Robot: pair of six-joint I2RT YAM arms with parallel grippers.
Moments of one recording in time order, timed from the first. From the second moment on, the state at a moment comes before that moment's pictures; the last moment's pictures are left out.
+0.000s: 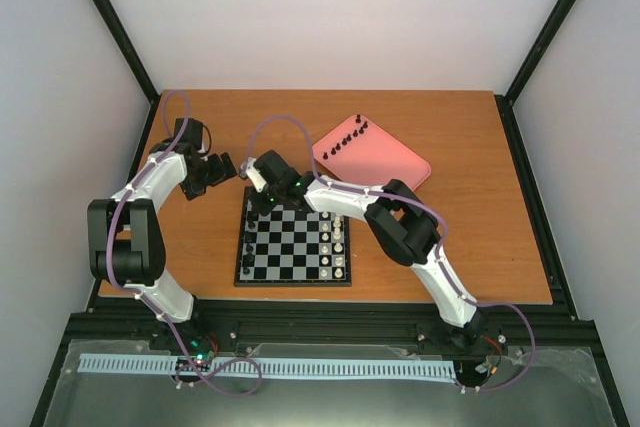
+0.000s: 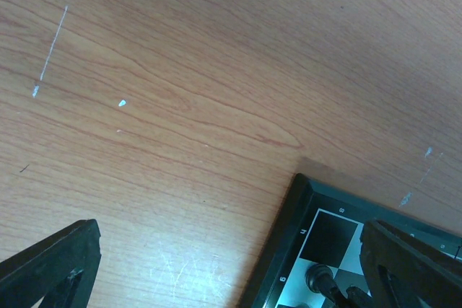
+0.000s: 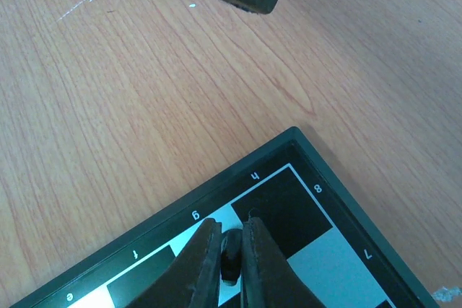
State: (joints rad) left arm 0.00 1.63 1.15 -0.70 0.11 -0.50; right arm 0.94 2.29 1.73 -0.19 -0.14 0.02
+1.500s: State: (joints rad) left arm 0.00 1.61 1.17 -0.72 0.12 -0.50; right arm 0.71 2.19 1.96 -0.45 -0.04 0.10
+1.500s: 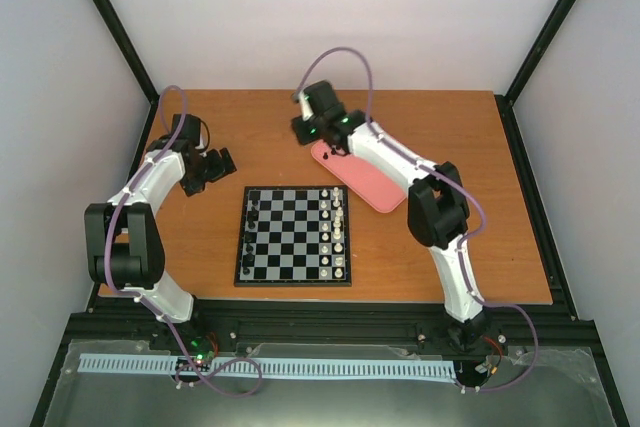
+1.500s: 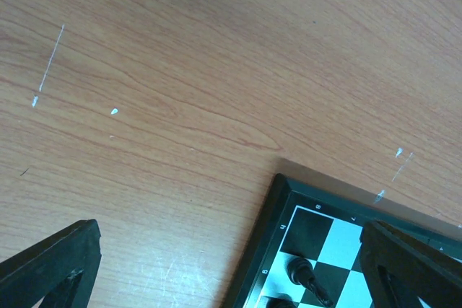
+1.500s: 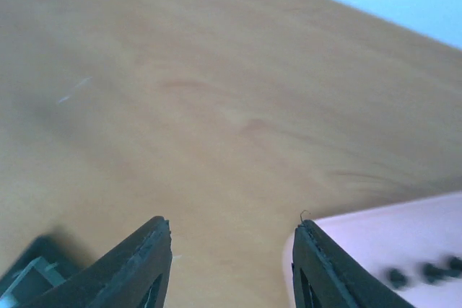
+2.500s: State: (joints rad) left arm 0.00 1.62 1.19 -0.76 0.14 -0.50; right arm 0.32 2.57 2.39 -0.67 0.00 0.19
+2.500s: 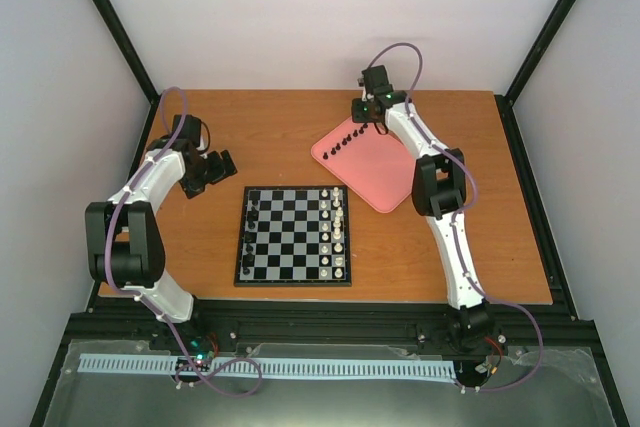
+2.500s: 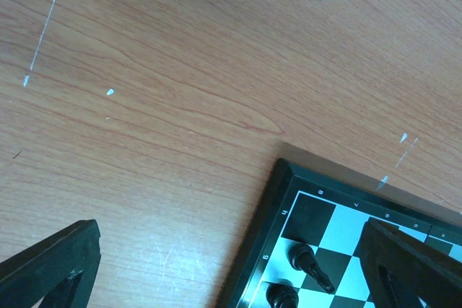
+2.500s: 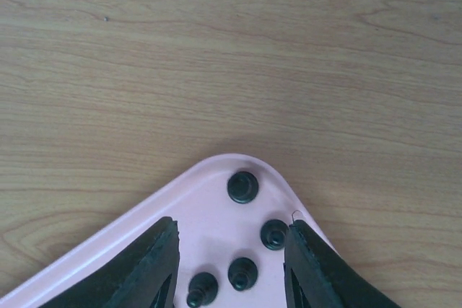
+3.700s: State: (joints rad) left arm 0.00 1.71 1.25 -0.76 0.15 -0.50; right arm 0.31 2.74 2.54 -0.60 -0.04 0.18
